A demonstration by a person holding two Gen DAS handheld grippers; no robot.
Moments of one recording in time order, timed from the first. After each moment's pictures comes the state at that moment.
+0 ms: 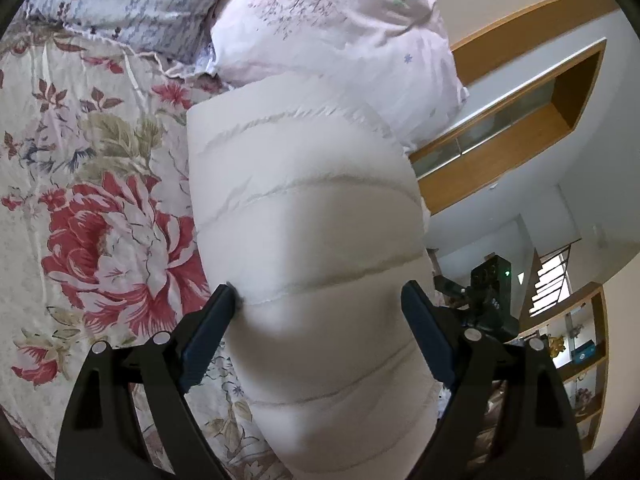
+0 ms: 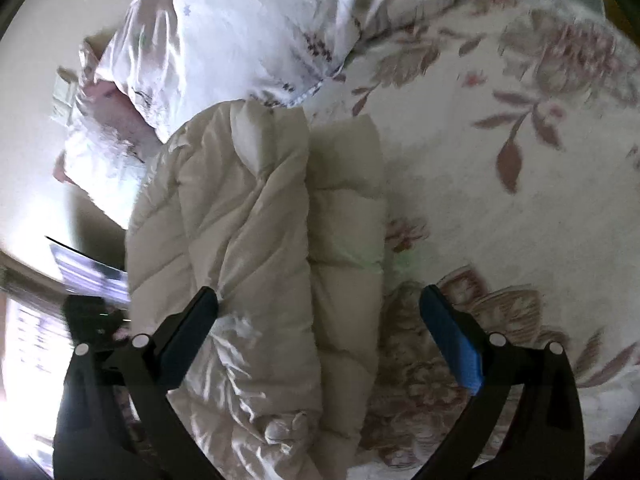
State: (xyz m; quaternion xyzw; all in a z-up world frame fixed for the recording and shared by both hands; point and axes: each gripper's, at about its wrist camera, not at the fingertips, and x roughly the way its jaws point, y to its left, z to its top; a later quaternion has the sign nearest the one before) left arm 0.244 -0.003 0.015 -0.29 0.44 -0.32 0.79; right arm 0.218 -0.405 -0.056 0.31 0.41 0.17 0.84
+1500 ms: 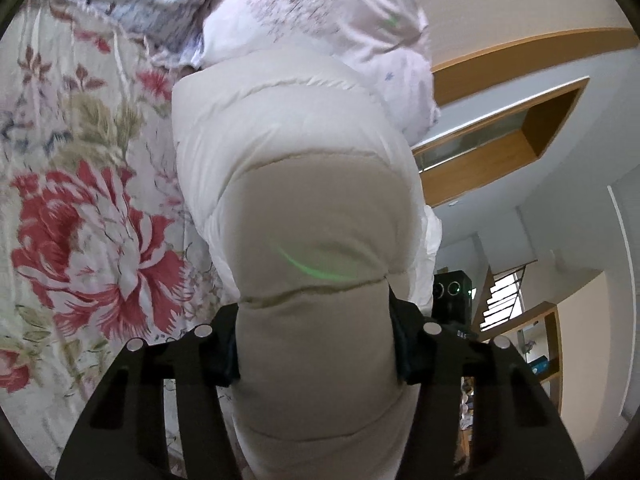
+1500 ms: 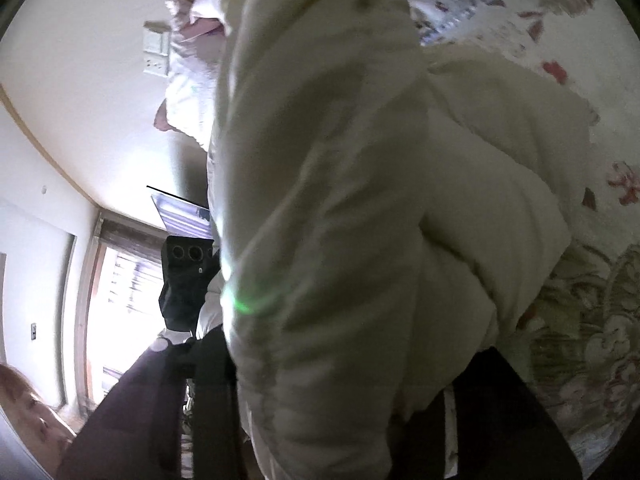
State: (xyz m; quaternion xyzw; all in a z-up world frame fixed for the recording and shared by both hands) left arm 0.241 0.022 0.010 -0.36 0.41 -0.37 0.75; right arm 0.225 -0.309 -0.045 0.33 0.40 0.39 0.76
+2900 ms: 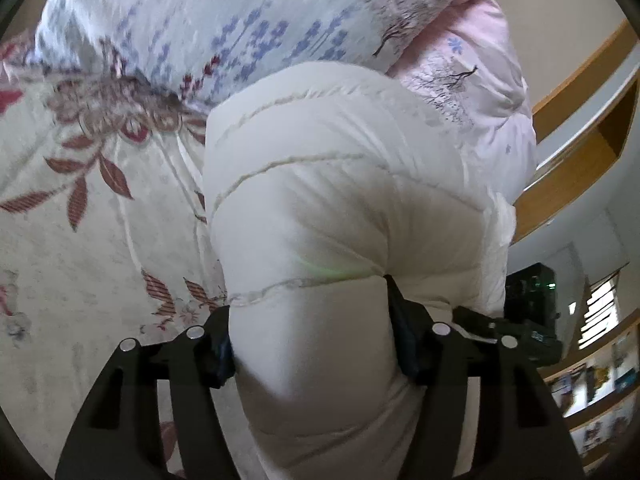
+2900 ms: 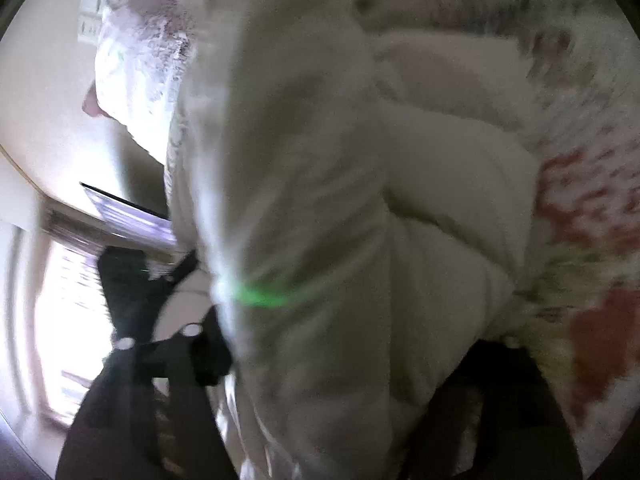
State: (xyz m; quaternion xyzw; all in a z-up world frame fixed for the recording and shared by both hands) left arm 0.299 0.136 -0.008 -0.26 0.41 -0.21 0.85; right arm 0.311 -0.168 -0.038 0.25 0.44 0.30 0.81
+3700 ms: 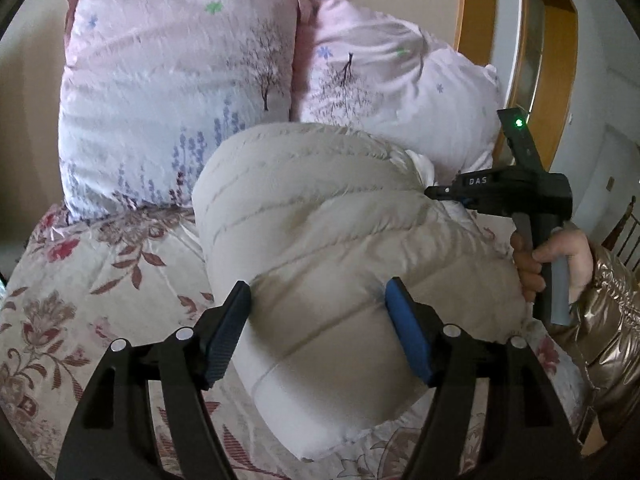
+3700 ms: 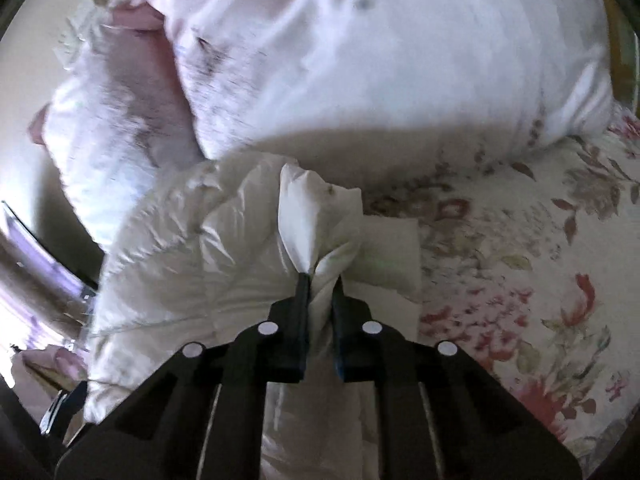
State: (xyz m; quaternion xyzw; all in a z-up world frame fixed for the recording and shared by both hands) left arm 0.203 0.066 0.045 -0.01 0.31 -0.17 0.94; right arm 0.321 -0.204 0.005 0.17 0.34 0.11 0.92
